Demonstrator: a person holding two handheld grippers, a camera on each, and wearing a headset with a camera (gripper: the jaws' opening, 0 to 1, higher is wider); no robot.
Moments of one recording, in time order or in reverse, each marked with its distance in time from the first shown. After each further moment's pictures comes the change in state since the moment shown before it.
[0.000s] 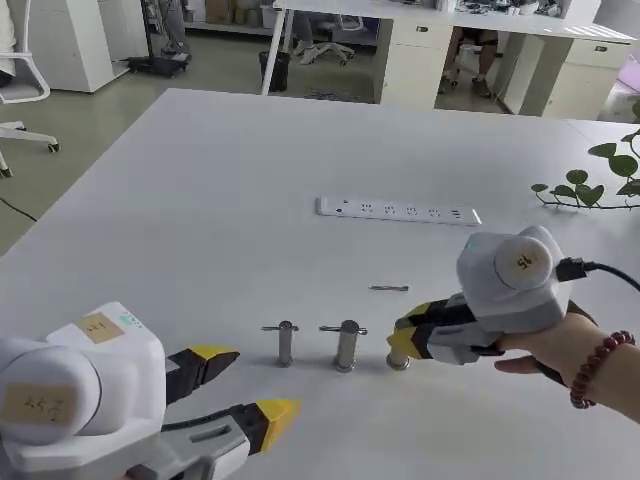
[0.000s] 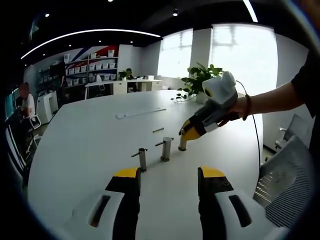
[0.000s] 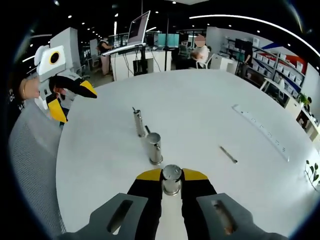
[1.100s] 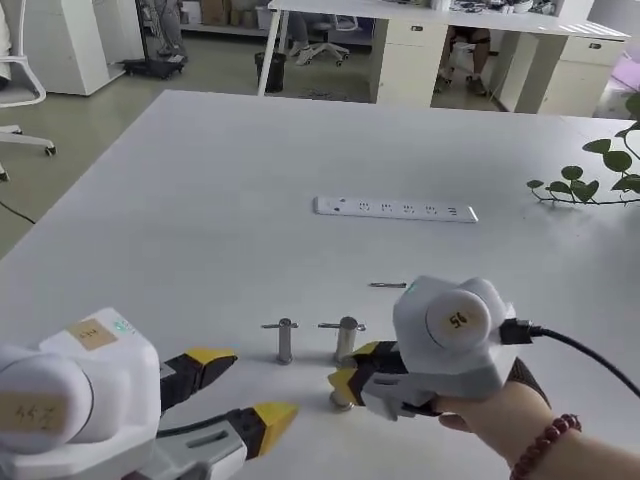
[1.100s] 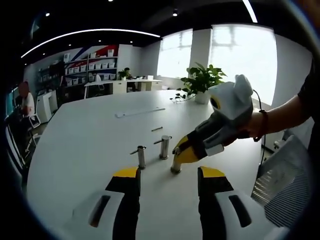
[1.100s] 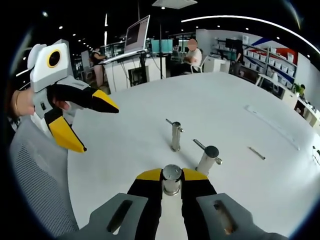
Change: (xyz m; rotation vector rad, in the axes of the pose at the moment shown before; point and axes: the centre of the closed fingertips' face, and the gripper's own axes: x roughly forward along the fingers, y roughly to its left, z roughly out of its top) left arm -0.004 -0.002 -0.004 -0.012 -0.002 -0.008; right arm 0.027 0.072 0.026 0.109 -0.064 -0.026
